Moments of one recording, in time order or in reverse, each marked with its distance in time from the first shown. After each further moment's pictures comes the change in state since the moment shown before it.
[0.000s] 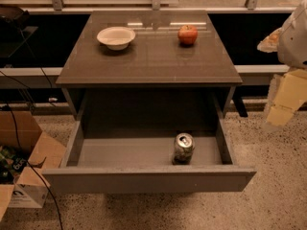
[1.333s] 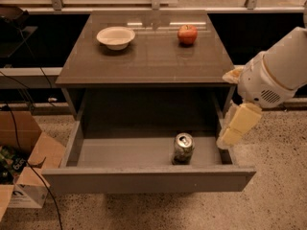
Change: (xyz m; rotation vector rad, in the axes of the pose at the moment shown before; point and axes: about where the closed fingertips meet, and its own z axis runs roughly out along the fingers) arm -0.032 0.011 0.096 -0.075 -0.234 0.053
